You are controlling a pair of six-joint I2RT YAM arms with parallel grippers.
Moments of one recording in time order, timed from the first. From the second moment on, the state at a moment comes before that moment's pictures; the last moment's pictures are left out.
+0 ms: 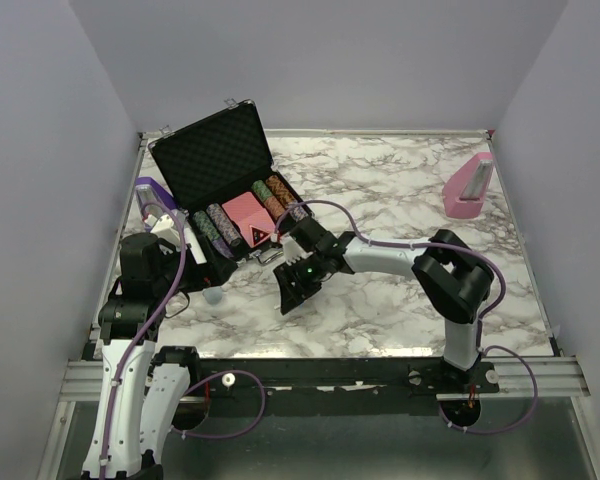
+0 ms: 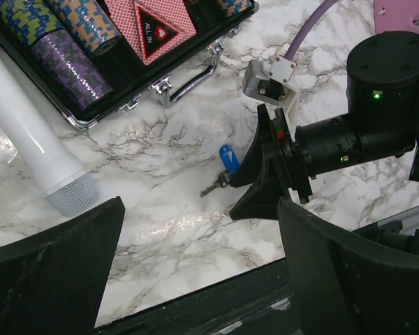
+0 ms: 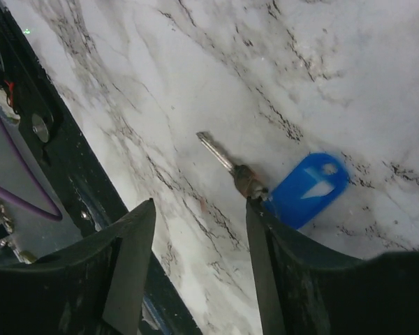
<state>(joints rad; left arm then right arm) -0.02 0.59 0.78 -0.79 0.44 -0.40 0.90 1.92 1.19 -0.32 -0.57 0.29</state>
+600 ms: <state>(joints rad) -0.02 0.59 0.78 -0.79 0.43 -0.40 0.90 1.92 1.31 -0.38 -0.51 0.23</state>
